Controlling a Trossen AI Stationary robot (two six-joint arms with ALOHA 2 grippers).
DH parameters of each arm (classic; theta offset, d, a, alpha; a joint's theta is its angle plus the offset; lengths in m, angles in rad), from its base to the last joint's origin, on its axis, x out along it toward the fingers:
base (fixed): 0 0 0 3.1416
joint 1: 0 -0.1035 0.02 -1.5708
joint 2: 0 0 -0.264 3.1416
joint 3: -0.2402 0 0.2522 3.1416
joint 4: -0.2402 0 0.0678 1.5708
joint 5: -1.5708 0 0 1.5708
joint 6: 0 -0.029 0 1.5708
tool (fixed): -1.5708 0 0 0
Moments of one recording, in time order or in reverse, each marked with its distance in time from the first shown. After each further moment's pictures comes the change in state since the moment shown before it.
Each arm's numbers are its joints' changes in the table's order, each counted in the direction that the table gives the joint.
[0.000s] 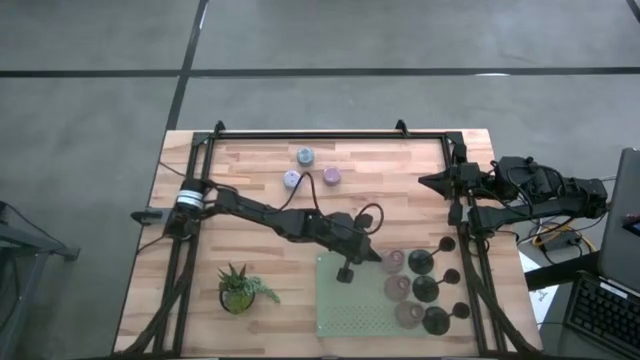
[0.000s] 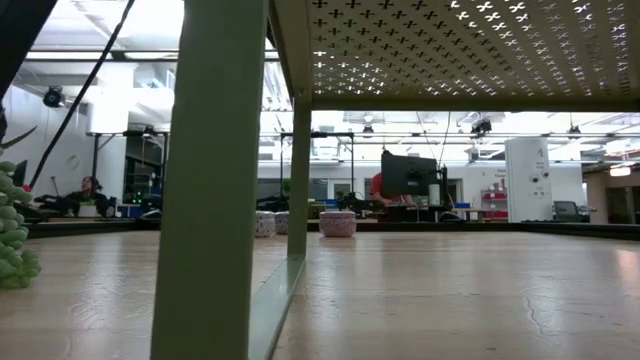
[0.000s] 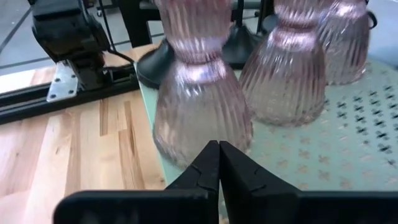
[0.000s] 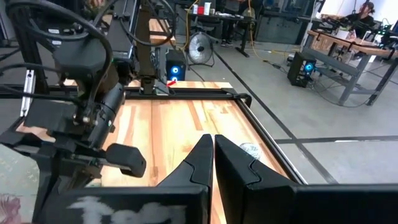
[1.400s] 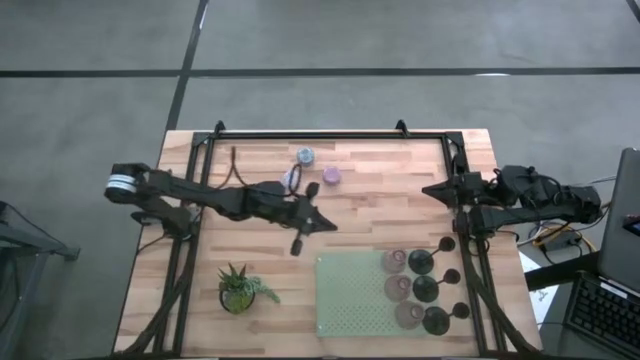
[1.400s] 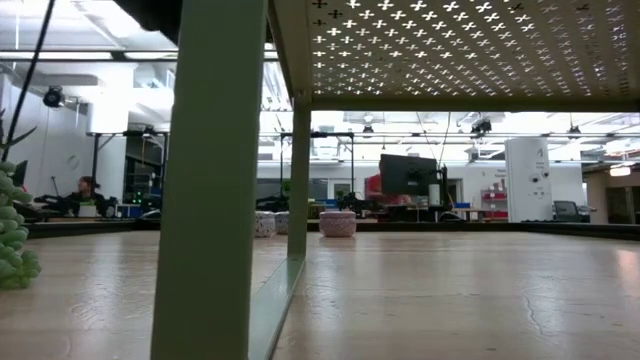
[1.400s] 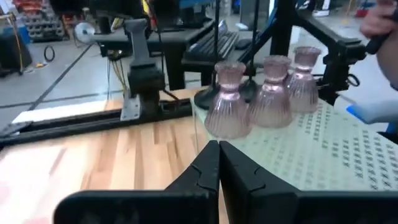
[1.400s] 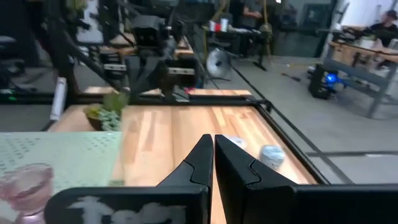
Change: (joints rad) left arm -0.100 0.549 0.577 0.253 0.022 0.054; right arm 0.000 0.175 0.179 0.064 -0.074 -0.017
